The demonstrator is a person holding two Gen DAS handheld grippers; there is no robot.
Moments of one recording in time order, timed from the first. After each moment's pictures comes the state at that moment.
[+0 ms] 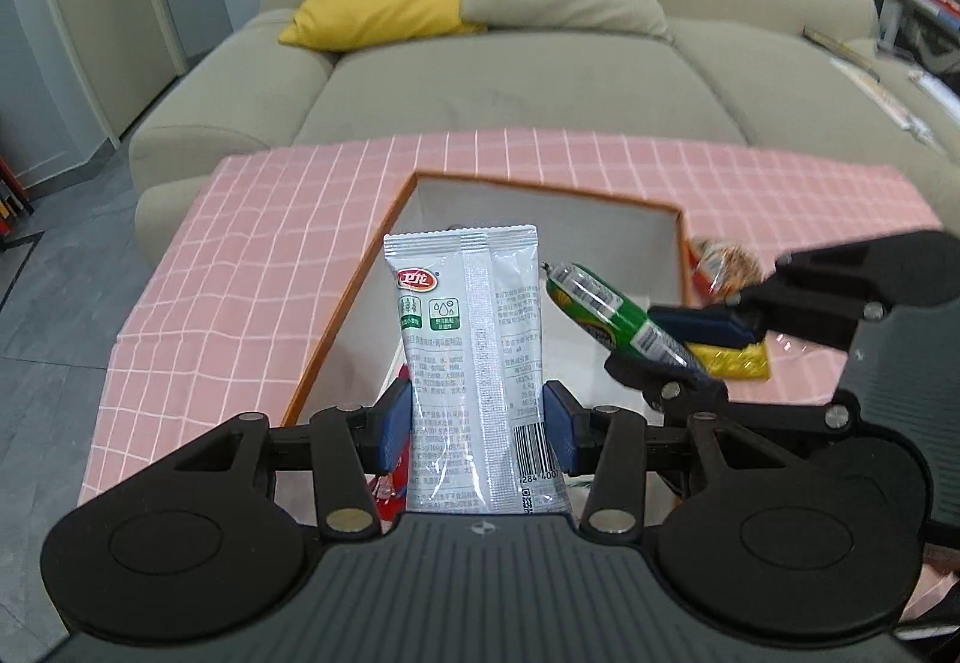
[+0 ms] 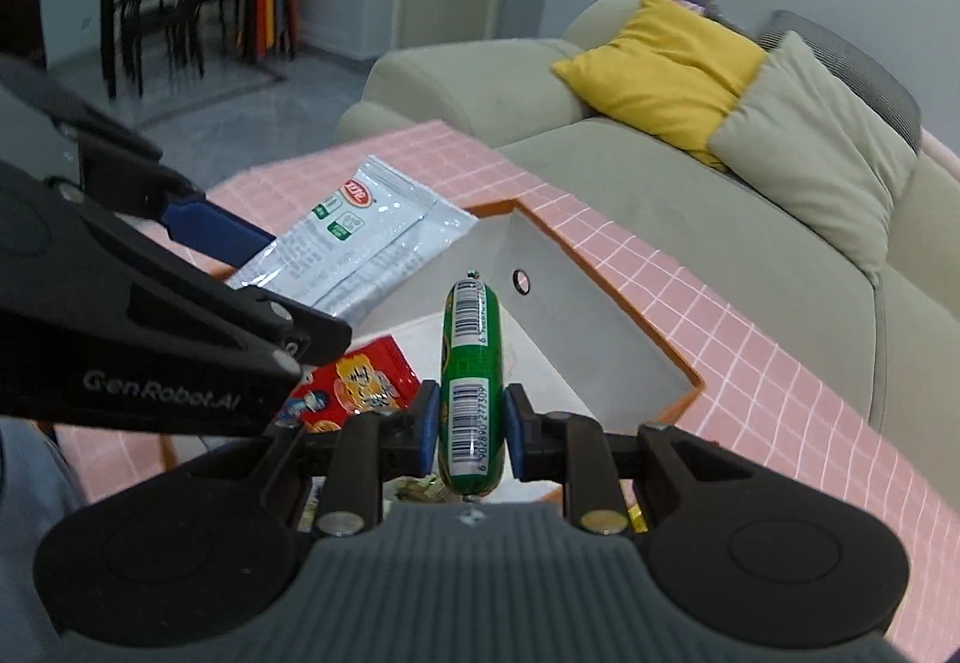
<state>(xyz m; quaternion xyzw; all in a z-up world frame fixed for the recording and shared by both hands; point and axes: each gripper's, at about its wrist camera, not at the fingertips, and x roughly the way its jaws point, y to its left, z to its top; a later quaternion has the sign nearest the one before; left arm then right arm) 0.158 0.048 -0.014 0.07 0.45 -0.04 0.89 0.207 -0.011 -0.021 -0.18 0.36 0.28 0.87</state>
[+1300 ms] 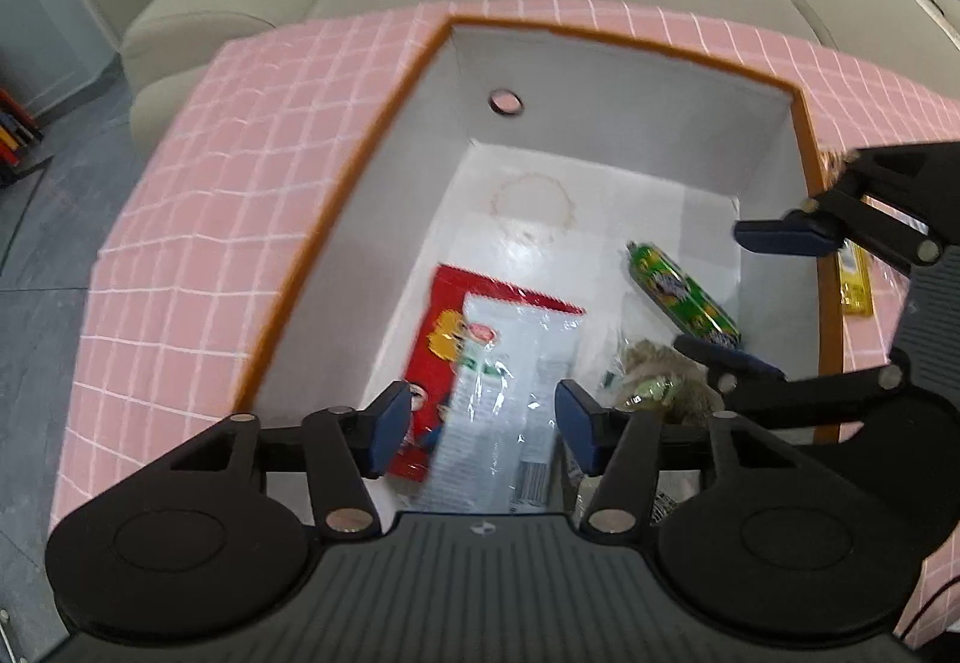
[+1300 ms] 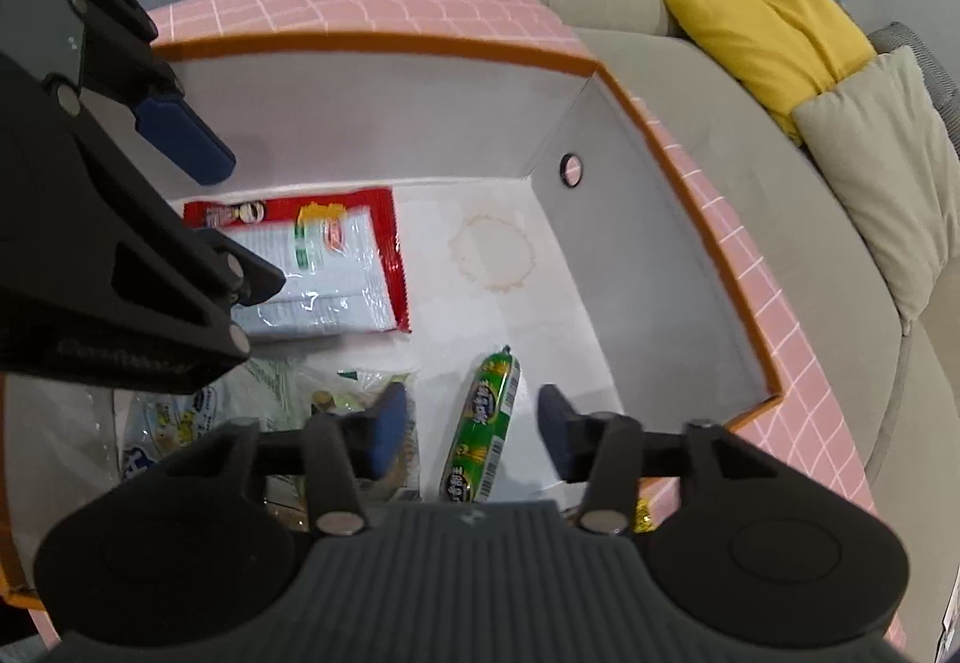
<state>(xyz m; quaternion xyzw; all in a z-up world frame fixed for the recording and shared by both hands) 0.192 0.069 -0.074 0.07 0.54 0.00 0.84 0.251 0.011 -0.093 -0.31 0.42 0.29 0.80</state>
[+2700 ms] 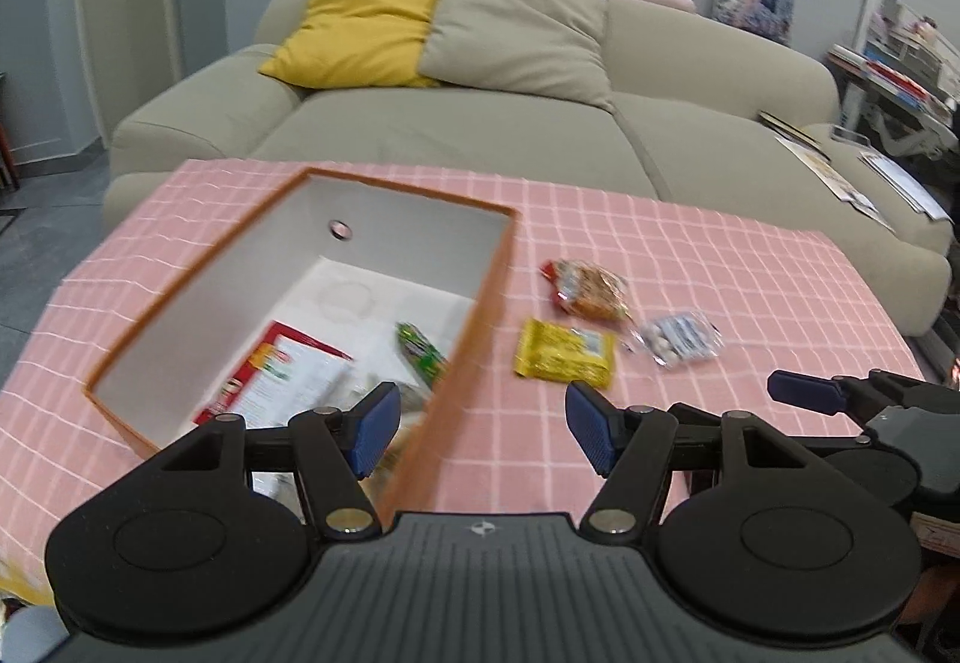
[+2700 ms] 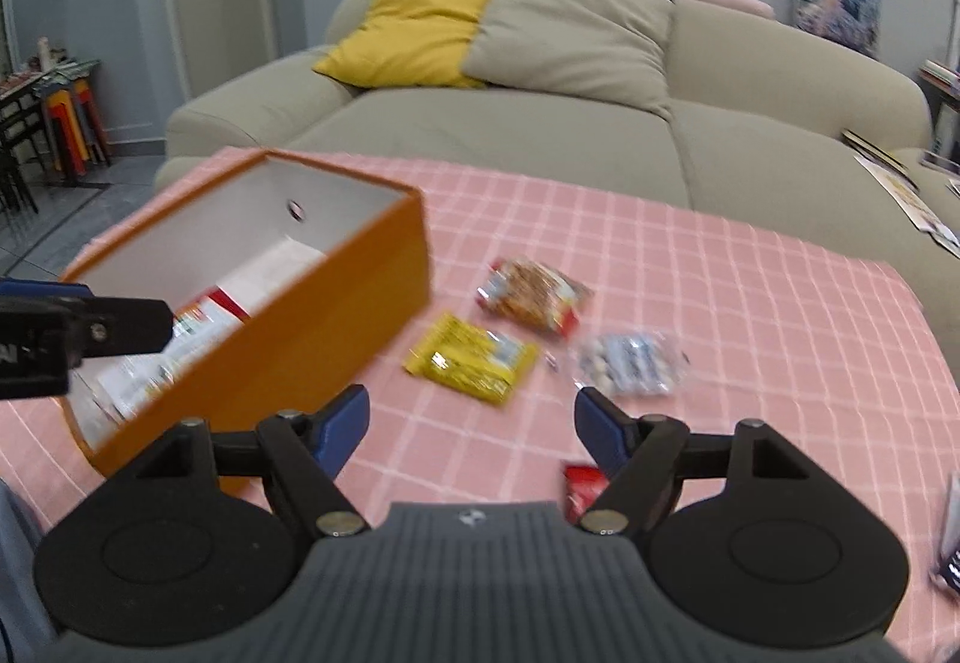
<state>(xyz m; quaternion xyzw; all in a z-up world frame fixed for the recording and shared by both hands) 0.068 -0.032 -0.024 -0.01 0.37 -0.06 0.93 0.123 -0.172 -0.059 -0.02 0.38 0.07 0.92</state>
